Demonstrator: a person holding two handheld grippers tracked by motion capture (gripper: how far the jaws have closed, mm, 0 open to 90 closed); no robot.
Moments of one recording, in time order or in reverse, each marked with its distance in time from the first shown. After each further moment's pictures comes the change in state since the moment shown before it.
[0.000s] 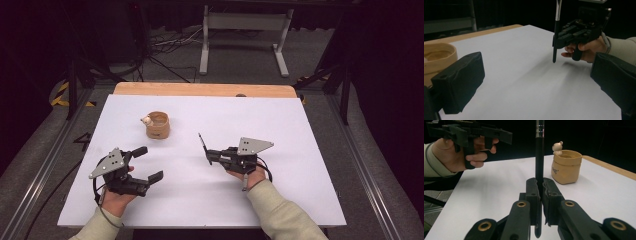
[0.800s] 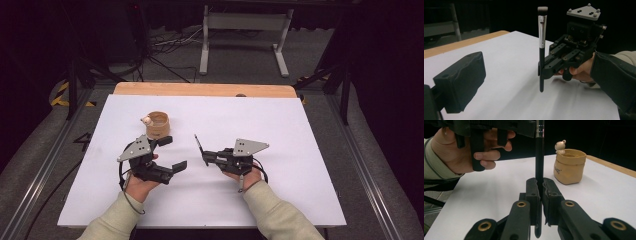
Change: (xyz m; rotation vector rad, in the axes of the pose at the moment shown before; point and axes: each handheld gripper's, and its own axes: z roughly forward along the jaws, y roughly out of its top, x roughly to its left) left arm -0.008 0.026 0.060 -0.008 -0.103 0.022; right arm 0.003 -0.004 0.011 -0.001 0.004 0.006
